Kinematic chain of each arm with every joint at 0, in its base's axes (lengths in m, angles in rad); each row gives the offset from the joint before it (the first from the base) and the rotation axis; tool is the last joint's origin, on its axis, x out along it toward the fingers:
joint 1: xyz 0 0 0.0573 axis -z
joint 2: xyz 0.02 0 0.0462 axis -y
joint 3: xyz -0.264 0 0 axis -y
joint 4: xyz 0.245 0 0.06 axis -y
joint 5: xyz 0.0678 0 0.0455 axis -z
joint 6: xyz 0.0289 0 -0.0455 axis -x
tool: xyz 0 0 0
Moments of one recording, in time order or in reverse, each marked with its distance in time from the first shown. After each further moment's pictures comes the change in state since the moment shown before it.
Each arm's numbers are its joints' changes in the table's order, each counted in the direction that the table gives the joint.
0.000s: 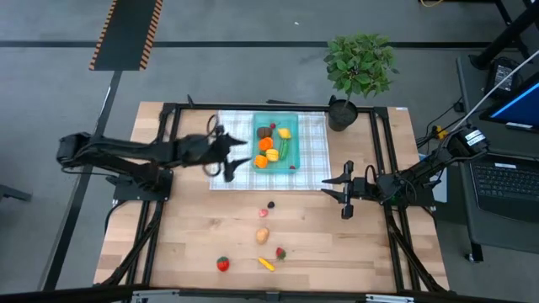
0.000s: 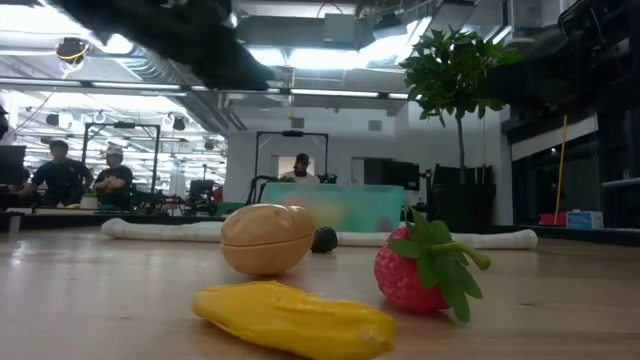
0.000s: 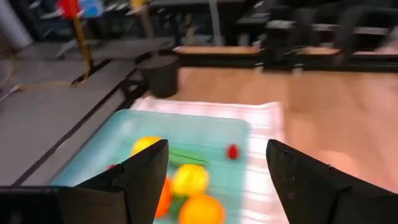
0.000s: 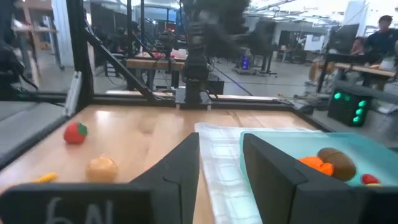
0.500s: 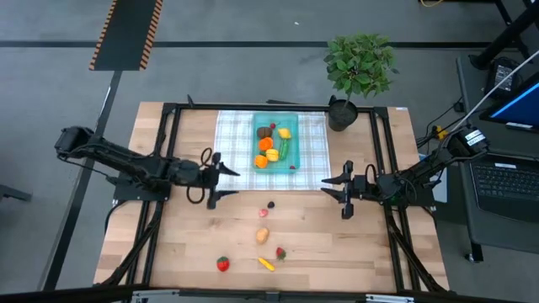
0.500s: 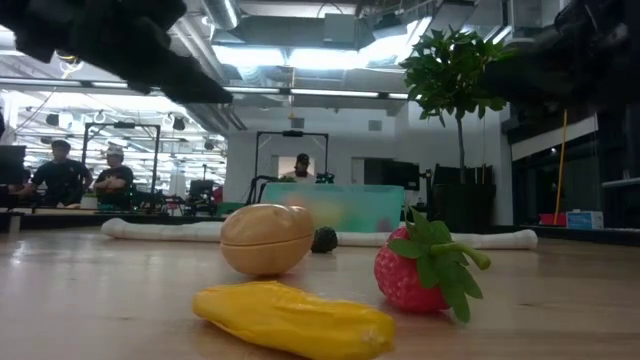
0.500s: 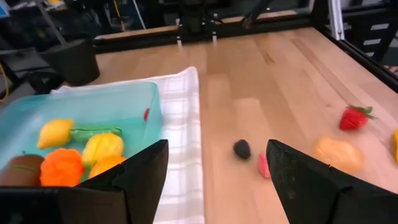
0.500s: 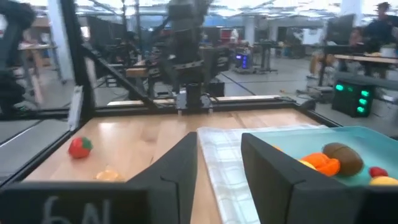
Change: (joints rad) left arm 0.276 0.087 -0.201 0.055 -0.007 -0.007; right arm 0.001 0.000 0.017 0.001 0.018 -0.074
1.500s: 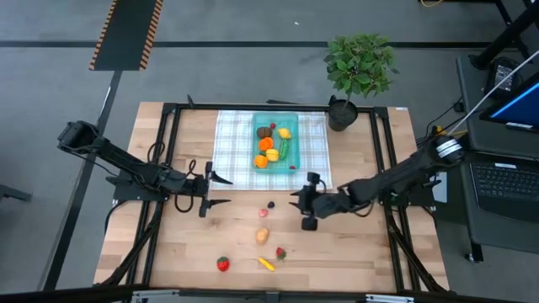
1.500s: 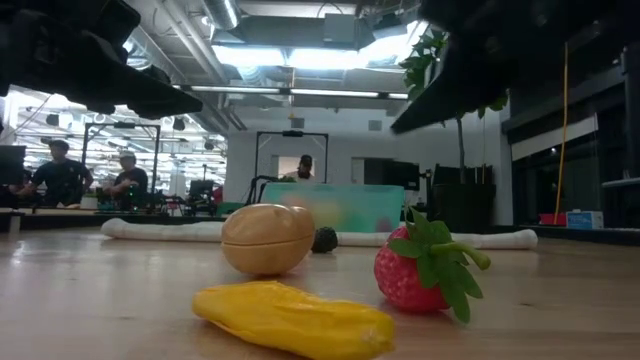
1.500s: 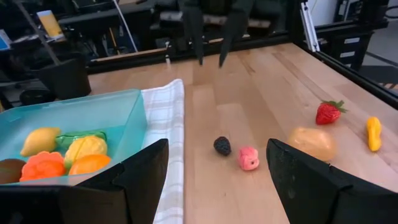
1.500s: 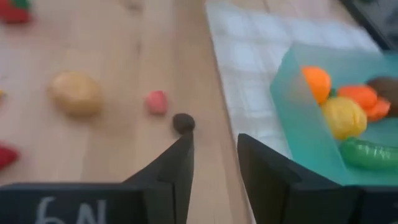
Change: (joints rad) left arm 0.154 0.025 -0.223 0.321 -0.115 -0.020; right arm 0.064 -0.395 0.773 -1.192 -0.063 -0.196
